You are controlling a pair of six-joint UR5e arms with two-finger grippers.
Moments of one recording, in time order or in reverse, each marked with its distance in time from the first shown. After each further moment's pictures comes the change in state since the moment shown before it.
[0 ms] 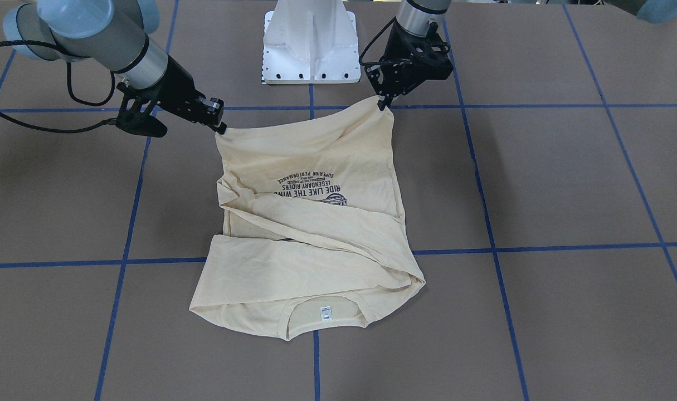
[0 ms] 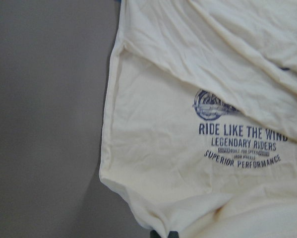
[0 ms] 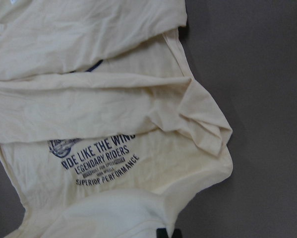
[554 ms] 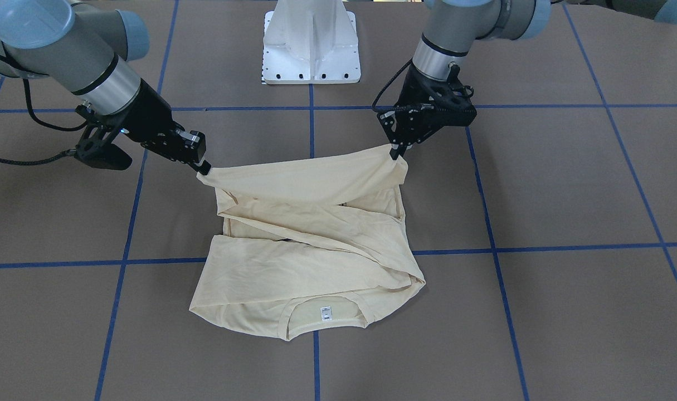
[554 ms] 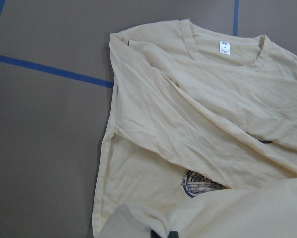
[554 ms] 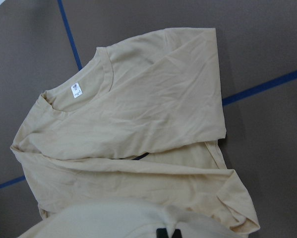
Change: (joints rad) left arm -0.158 -0.076 0.231 -0.193 -0.025 0.078; right arm 0.137 0.108 -0.118 0.039 -0.024 -0.067
